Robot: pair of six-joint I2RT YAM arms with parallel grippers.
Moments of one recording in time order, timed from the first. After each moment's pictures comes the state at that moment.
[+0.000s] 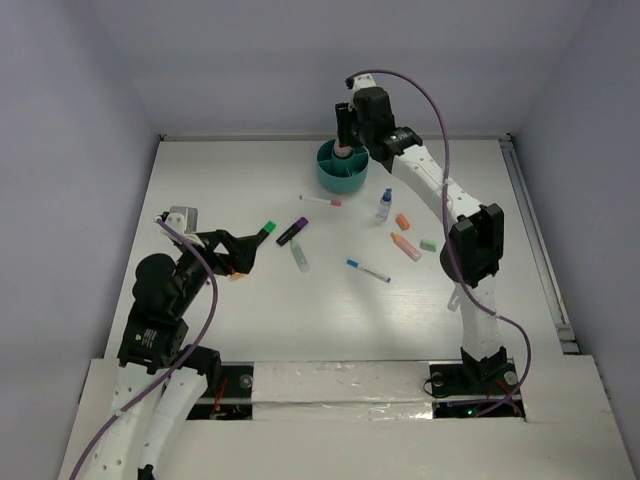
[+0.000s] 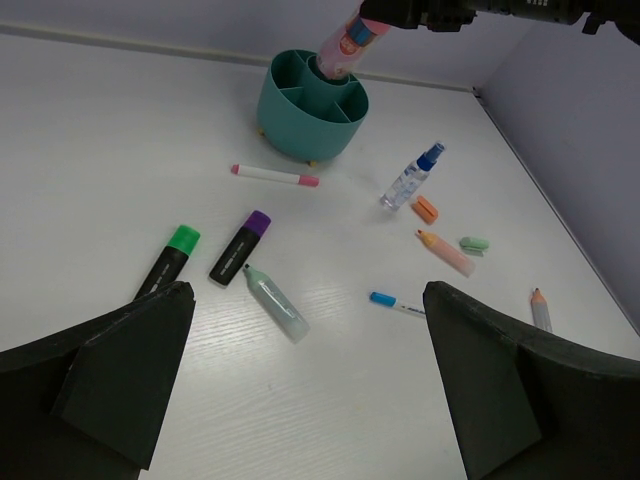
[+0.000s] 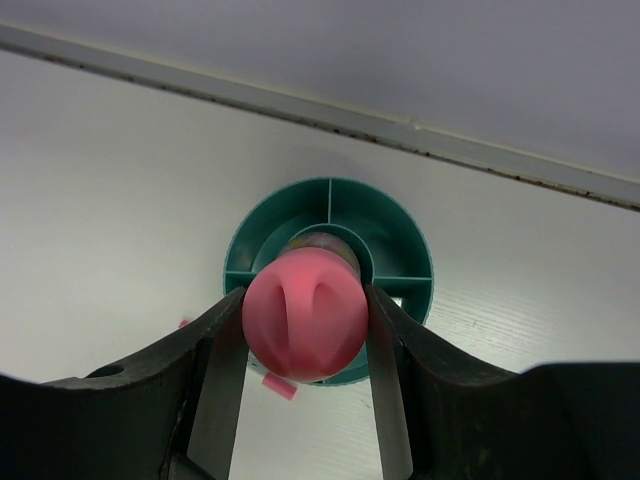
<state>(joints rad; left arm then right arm) -0.25 0.44 0.69 -0.34 0.17 -0.38 0.50 2.15 2.15 -0.40 0.20 0.11</state>
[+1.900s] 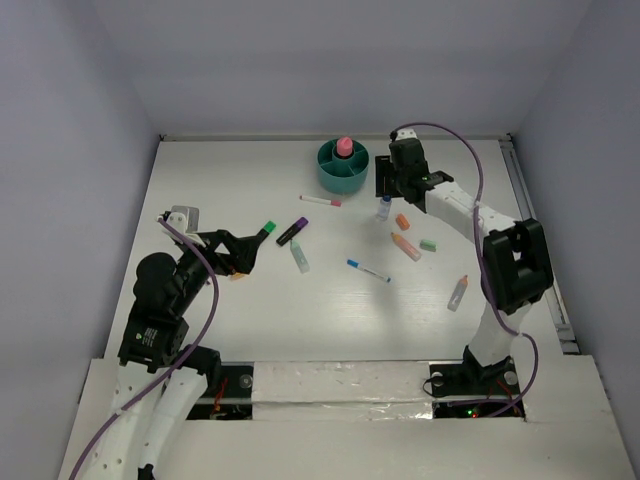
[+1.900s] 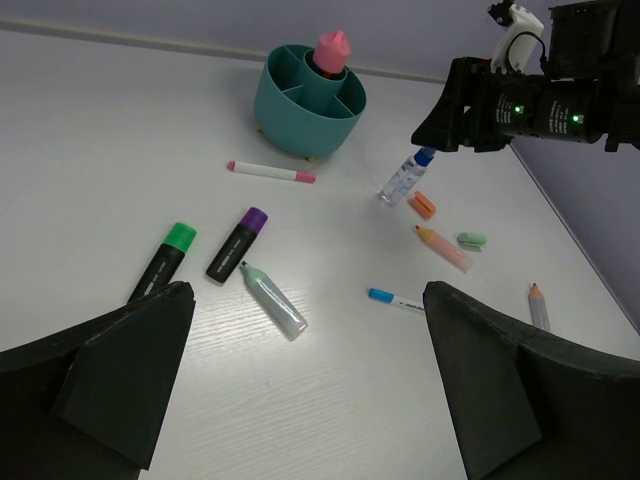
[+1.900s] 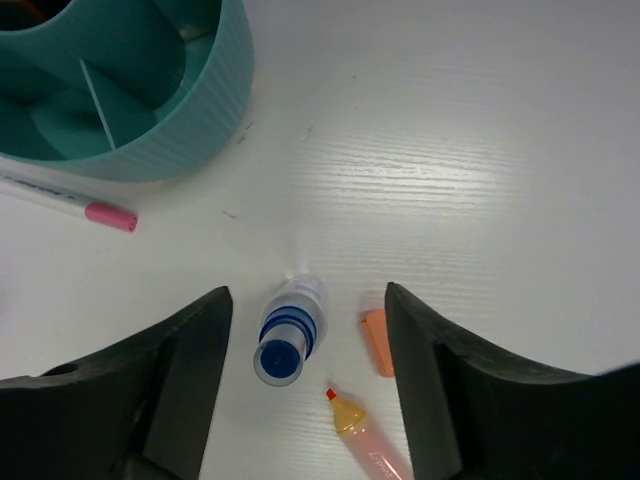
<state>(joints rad) -0.25 0.45 0.69 -0.34 0.18 -0.38 0.40 1.81 1.41 -0.27 0.26 0.21</state>
